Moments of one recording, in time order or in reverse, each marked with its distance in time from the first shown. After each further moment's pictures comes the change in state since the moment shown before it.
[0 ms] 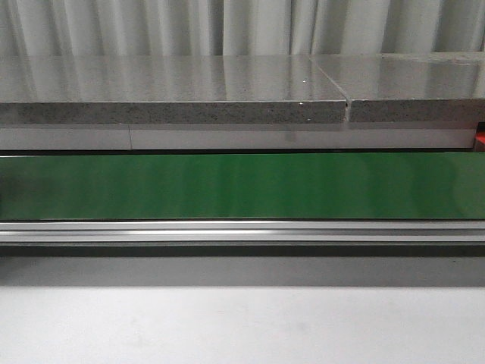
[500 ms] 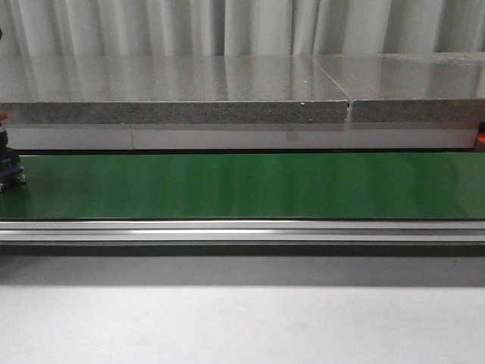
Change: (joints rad) left arm -0.037 -0.085 -0.084 0.005 0.008 -0.030; right arm 0.000 0.000 0.000 0.000 0.000 0.000
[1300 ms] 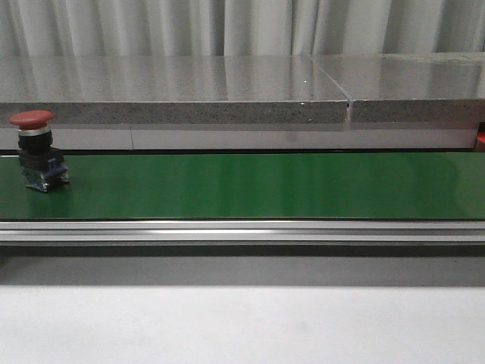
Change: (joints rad) left arm 0.338 -0.429 0.527 0.366 -0.078 -0.389; right arm 0.000 0.000 0.000 0.000 0.000 0.000
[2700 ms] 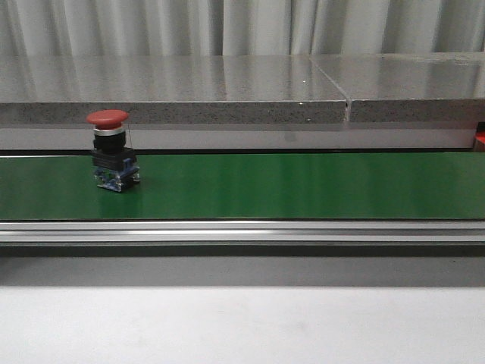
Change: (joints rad) left arm 0.163 0.505 -0.077 0.017 -0.154 -0.004; right arm 0.000 0.000 0.000 0.000 0.000 0.000
